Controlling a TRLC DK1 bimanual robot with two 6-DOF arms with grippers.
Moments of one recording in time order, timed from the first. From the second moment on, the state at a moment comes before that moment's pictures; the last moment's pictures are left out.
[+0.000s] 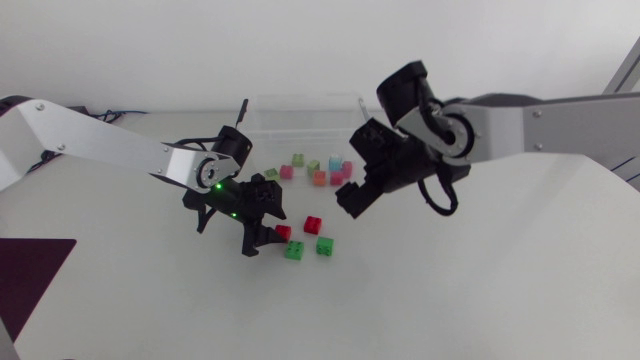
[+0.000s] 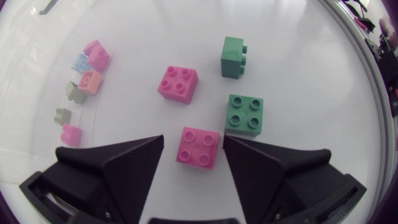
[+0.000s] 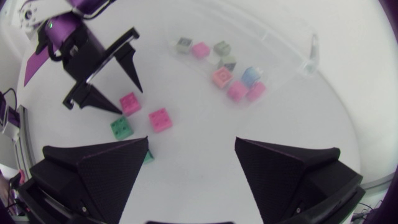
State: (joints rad) left arm -0.35 2.03 1.17 -0.32 0.45 1.16; right arm 0.50 1.71 1.16 -0.40 -0.10 -0.26
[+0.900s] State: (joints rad) left arm -0.31 1.83 1.25 -0.52 0.50 1.14; right arm 0.59 1.92 1.10 -0.32 -0.18 -0.44
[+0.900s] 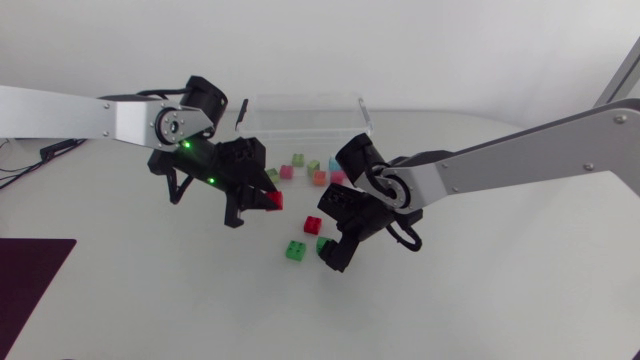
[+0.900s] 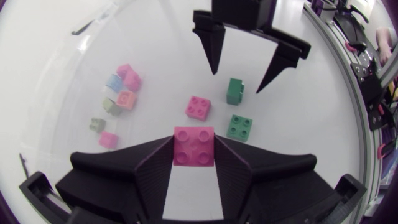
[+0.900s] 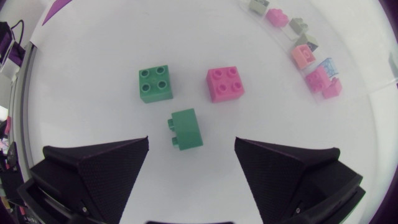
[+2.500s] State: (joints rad) left arm -0.31 1.89 1.45 -0.09 0.20 0.43; right arm 0.49 1.64 1.29 -0.43 -0.15 -0.41
